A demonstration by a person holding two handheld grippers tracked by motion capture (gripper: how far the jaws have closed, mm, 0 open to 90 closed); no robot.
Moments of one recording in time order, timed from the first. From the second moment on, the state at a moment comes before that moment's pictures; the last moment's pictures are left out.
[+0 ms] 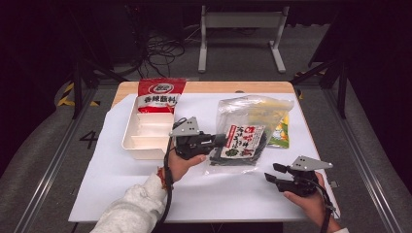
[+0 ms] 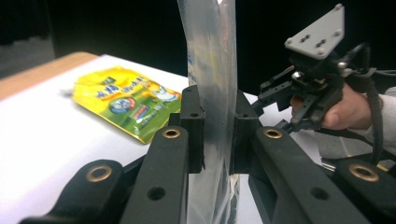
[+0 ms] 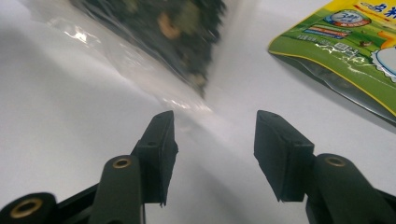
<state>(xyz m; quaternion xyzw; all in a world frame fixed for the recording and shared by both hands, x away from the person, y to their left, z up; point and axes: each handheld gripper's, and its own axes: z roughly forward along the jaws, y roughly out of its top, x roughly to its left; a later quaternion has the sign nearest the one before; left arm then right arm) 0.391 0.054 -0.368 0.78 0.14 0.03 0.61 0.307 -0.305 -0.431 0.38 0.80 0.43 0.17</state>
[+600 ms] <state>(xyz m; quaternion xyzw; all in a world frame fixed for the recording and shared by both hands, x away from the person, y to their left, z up) 0.383 0.107 -0.346 0.75 0.14 0.08 0.65 0.314 -0.295 -0.436 0.37 0.81 0.42 0.16</state>
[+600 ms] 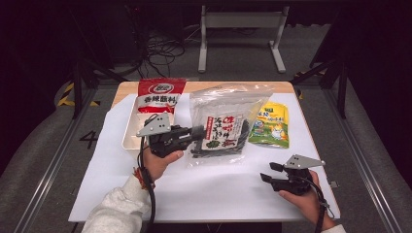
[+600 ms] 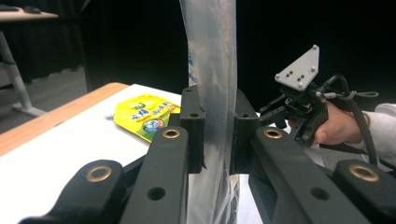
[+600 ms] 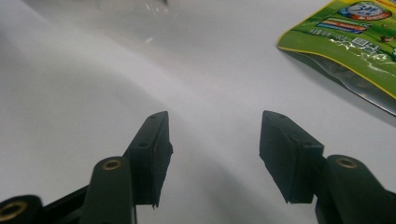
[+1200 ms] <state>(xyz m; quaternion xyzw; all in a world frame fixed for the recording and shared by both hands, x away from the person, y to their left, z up) 0.385 0.149 -0.320 0.72 0.15 0.13 0.66 0.311 -0.294 -0.443 0.38 0.82 0.41 0.16</state>
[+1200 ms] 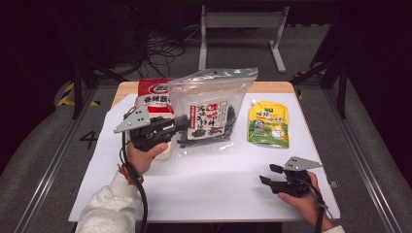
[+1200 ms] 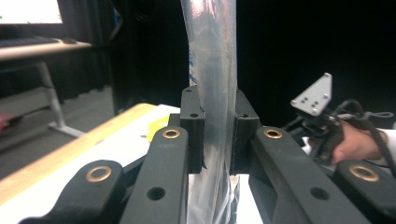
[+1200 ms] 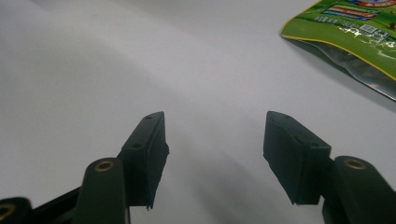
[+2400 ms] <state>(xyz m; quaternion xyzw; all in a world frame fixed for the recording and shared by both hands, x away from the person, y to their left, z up) 0.418 0.270 -0.341 0.70 0.24 0.27 0.62 0.302 -0.300 -0.448 0.38 0.82 0.40 0.16</state>
